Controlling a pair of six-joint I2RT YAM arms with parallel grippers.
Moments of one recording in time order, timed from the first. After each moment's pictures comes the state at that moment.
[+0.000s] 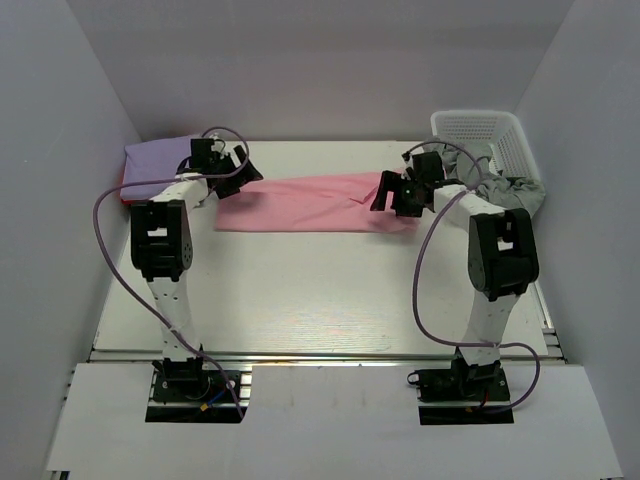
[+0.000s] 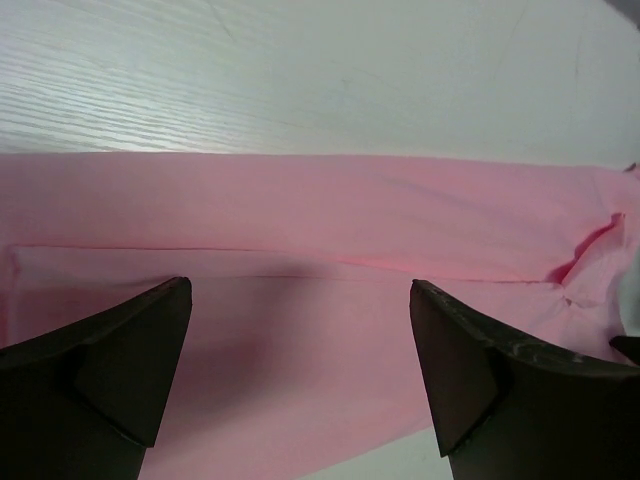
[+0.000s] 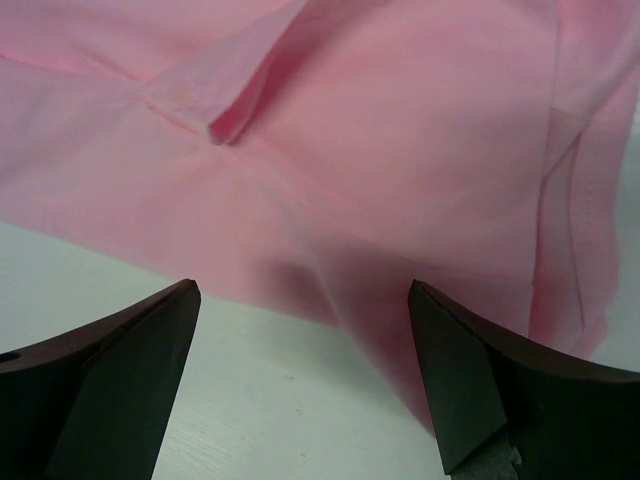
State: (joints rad) left arm 0.00 2.15 1.59 -0.16 0.34 -0.48; right arm 0.22 1.93 1.35 -0.27 -0.31 0.31
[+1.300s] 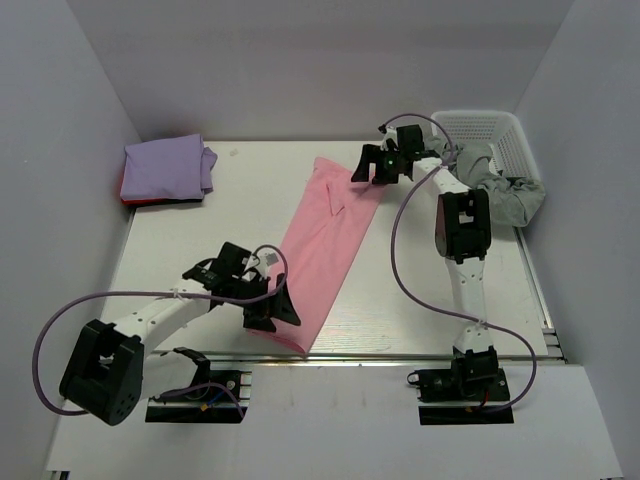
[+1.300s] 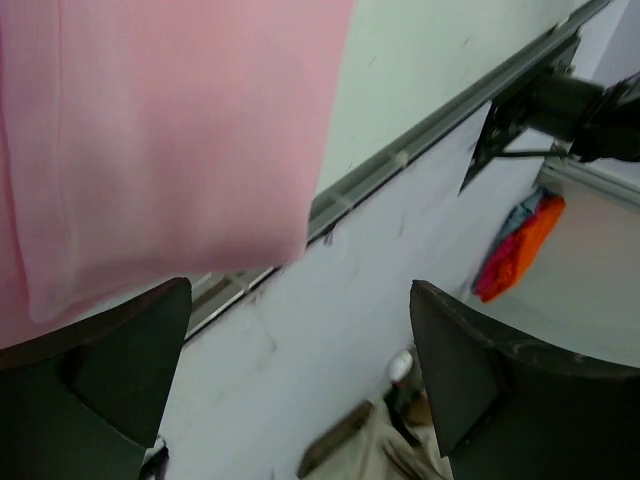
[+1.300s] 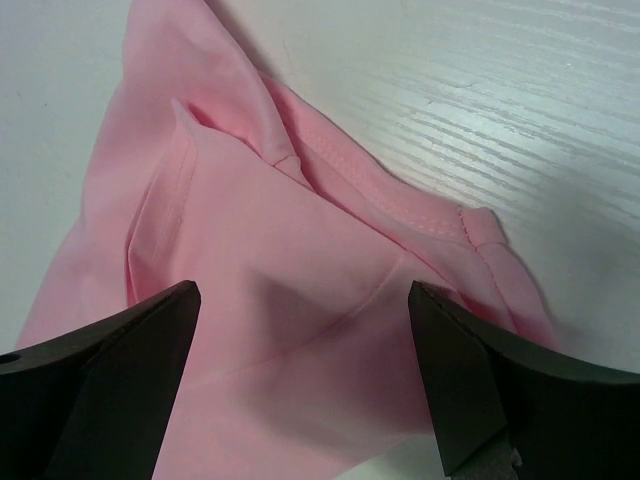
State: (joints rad) left arm -0.45 1.16 0.50 -0.48 0.73 -0.56; right arm 0.21 2.50 2.10 -0.36 -0.55 0.21
